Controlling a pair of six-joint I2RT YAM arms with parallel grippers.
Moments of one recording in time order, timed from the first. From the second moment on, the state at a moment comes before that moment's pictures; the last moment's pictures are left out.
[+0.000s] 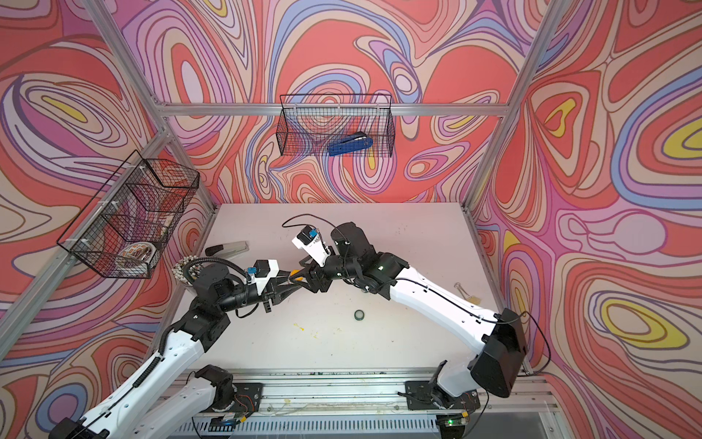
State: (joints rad) left arm -0.34 0.84 0.57 0.12 0.84 0.19; right arm 0.84 1.46 1.35 -0.35 -0.48 0.02
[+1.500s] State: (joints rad) left arm -0.34 0.89 0.58 0.22 0.69 0.22; right arm 0.83 1.48 1.35 -0.27 -0.44 0.18
